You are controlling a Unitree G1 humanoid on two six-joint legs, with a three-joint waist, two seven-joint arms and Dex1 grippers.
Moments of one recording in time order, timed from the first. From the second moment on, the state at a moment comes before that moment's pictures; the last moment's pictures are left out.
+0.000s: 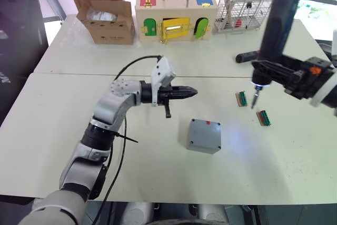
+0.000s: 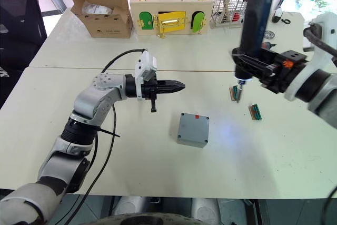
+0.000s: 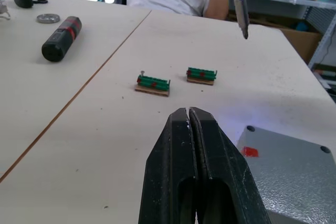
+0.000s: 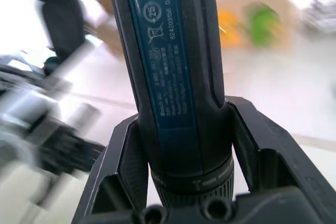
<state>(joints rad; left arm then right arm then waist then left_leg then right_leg) -0.75 0.31 -0.21 0.06 -0.35 0.47 -1.06 -0.25 -1.20 -0.56 -0.41 1.55 1.06 -0.01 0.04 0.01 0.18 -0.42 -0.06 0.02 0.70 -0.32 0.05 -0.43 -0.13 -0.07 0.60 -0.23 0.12</state>
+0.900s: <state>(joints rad) -0.63 0.34 -0.46 -0.18 -0.26 0.41 -1.13 -0.37 -1.34 -0.03 0.38 0.73 1.26 0.71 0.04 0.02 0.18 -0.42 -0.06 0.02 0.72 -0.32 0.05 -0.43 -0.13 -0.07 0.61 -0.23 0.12</state>
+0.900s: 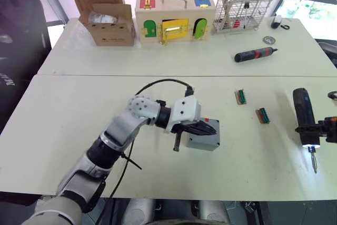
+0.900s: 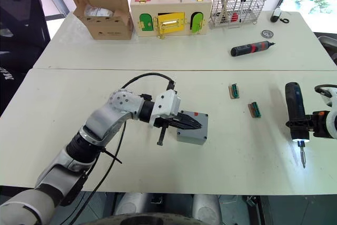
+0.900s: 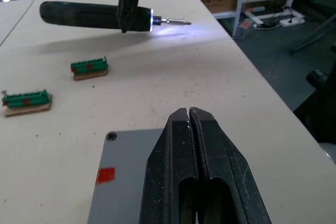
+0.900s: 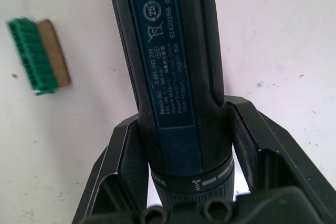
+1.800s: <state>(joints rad) -0.63 0.45 -0.24 0.15 -0.17 0.37 -0.92 -0.27 -1.11 -0.44 -0.40 0.68 1.19 0.77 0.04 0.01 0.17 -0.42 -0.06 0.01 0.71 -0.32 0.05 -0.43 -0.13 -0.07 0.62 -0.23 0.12</state>
